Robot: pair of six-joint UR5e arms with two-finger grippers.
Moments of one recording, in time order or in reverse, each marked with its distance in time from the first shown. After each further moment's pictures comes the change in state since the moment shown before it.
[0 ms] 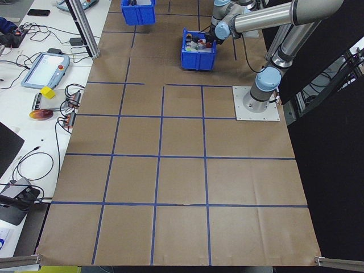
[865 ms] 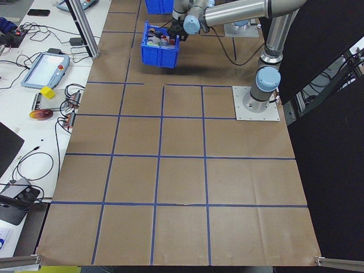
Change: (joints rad) left arm 0.272 -0.324 0.439 -0.062 0.014 0.237; right arm -0.246 -0.316 0.385 -0.073 0.057 -0.238
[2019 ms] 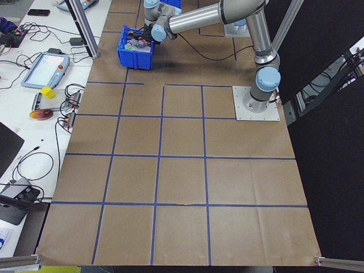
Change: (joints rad) left arm 0.007 -0.320 0.277 0.064 -0.063 0.031; right arm -0.007 -0.069 0.126 -0.094 0.002 -0.004
